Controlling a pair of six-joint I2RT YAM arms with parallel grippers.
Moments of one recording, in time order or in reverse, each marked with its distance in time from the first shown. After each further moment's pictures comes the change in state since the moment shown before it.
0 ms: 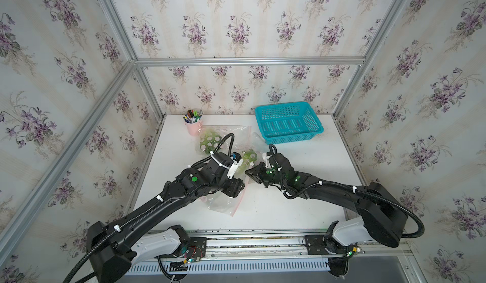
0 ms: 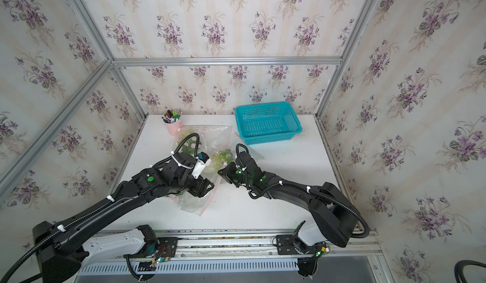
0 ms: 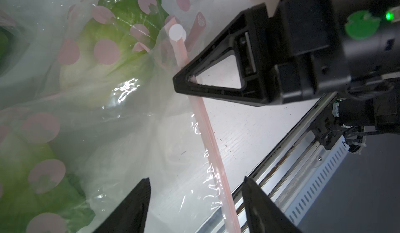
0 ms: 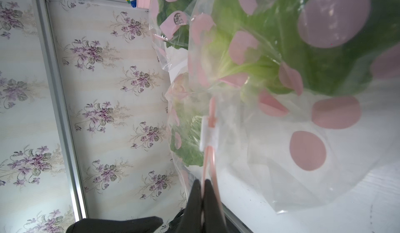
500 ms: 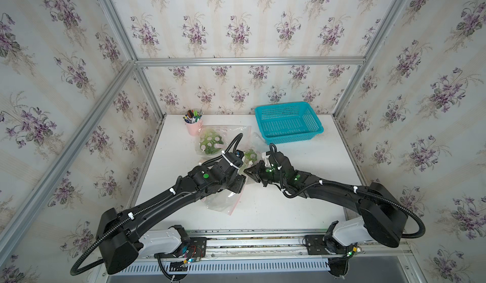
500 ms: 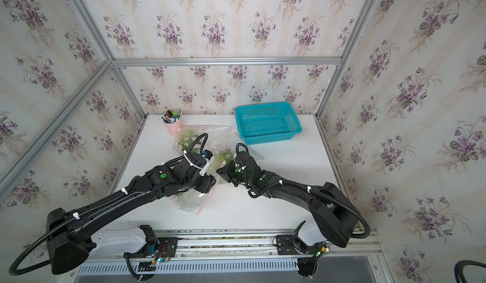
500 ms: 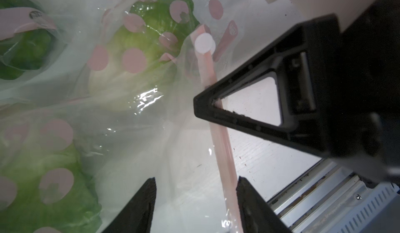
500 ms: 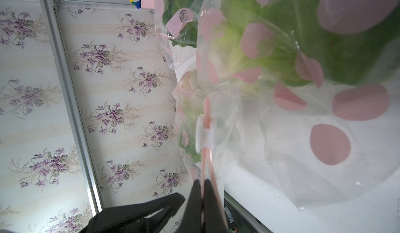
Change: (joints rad) left arm -0.045 0.096 0.032 0.021 -0.195 -0.108; right arm 0.000 -0.002 0.022 -0.003 -0.019 0.064
